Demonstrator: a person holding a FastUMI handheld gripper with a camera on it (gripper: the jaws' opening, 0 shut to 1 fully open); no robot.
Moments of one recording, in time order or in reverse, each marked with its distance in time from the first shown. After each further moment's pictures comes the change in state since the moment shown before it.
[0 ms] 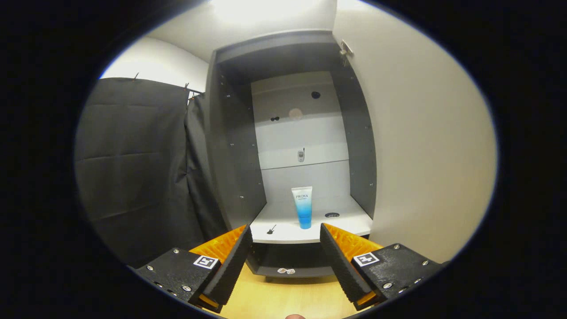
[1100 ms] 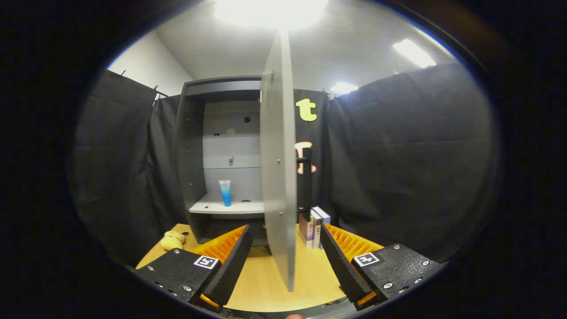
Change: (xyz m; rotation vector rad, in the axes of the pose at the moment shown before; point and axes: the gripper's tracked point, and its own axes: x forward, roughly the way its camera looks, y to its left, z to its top) arm -0.289 -0.173 0.018 -0.093 -0.033 -0.389
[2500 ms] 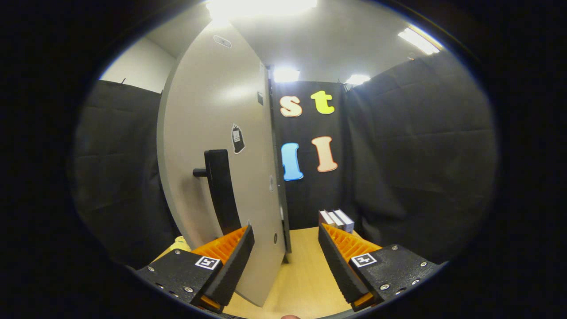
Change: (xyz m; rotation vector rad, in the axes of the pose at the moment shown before) arm 0.088 0.047 -0.001 0.081 0.038 0.222
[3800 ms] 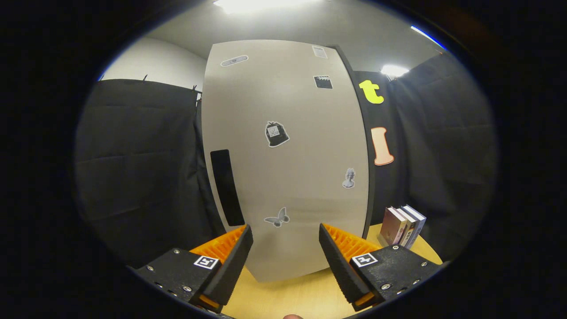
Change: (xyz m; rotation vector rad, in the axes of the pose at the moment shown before) arm 0.073 0.162 -0.013 0.011 0.046 0.213
